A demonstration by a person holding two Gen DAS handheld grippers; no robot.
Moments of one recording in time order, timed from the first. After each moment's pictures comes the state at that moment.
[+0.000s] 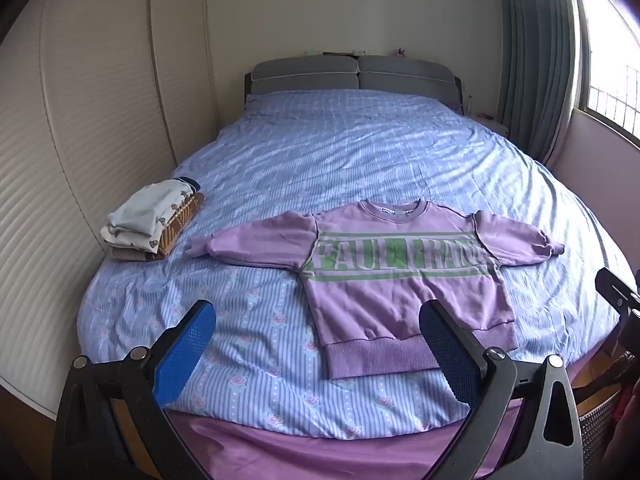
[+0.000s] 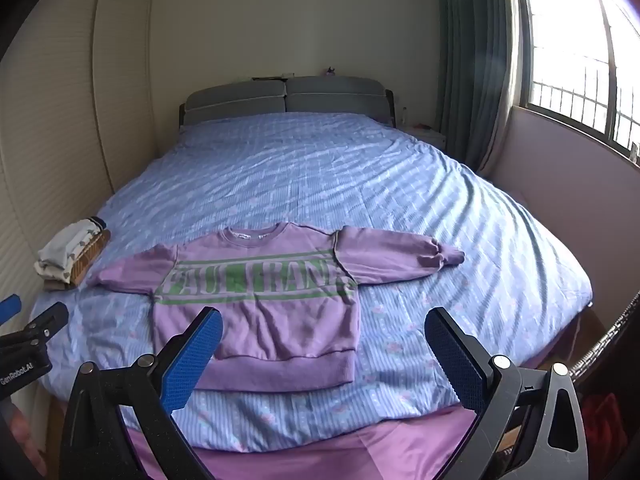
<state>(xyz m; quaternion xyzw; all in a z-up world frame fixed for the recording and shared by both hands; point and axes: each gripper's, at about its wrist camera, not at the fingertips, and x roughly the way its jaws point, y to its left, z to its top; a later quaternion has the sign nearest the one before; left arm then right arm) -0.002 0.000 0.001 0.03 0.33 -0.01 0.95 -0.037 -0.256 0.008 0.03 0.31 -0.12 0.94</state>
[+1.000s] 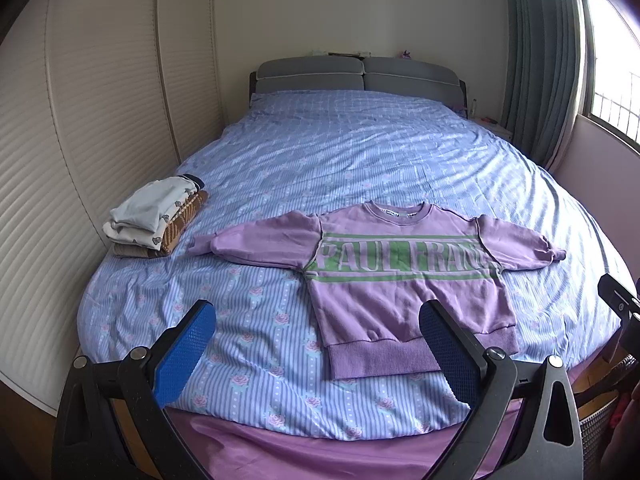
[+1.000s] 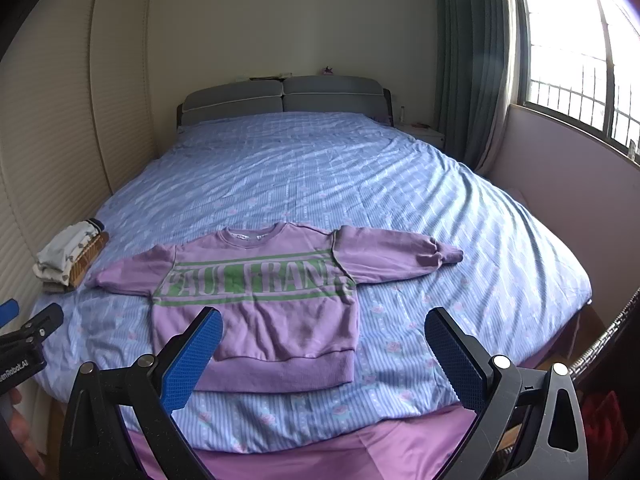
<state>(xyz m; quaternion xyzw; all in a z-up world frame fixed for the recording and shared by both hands) 0.006 0.010 -0.002 0.02 0.34 -0.01 0.94 -0.035 -0.256 0.006 0.03 0.30 -0.12 0.94</state>
